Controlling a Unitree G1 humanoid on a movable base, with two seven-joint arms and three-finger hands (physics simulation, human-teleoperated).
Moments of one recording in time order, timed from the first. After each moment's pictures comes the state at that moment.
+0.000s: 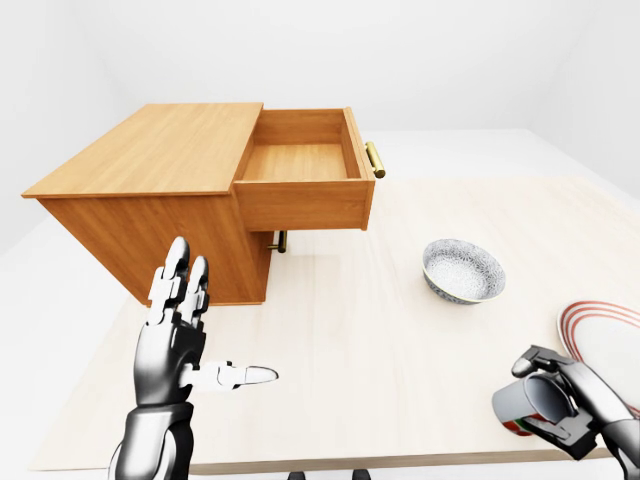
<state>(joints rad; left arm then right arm) 0.35 -0.02 0.14 -0.67 -0.13 0.05 -0.21 0.29 -0.30 -0.64 -0.02 -0.42 0.09 0.61</state>
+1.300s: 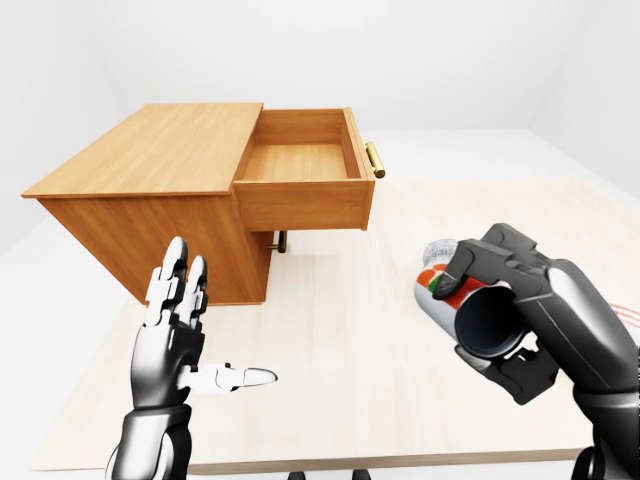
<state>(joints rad) 0.36 -0.02 0.15 -0.69 -0.14 0.05 -0.21 0.06 -0.17 -0.30 -1.05 -0.53 0.09 0.70</state>
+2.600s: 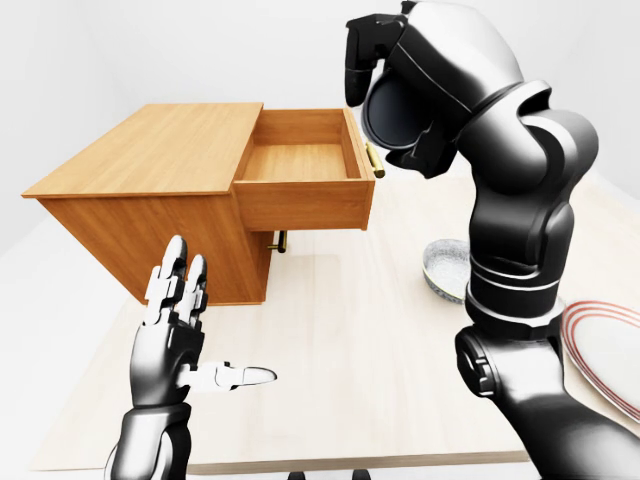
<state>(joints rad) 0.35 -0.02 0.15 -0.69 -0.14 0.06 -0.21 -1.03 -0.21 -0.02 -0.23 -1.01 0.09 0.70</state>
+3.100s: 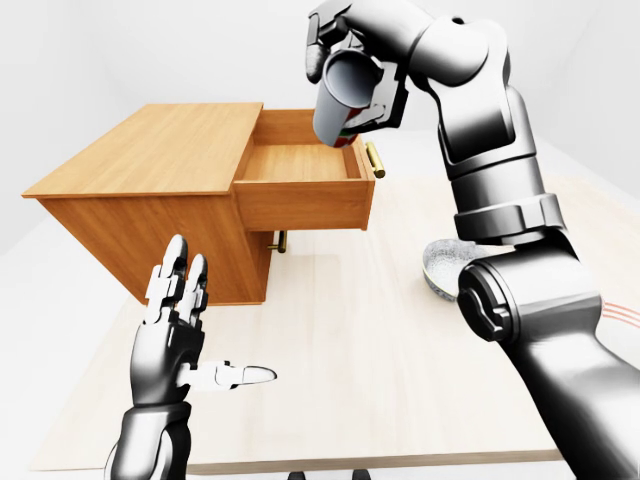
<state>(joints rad) 0.34 -0.02 0.16 -0.69 -0.14 0.07 -0.22 -1.49 -0.22 -0.04 0.70 -0.61 0.09 0.65</state>
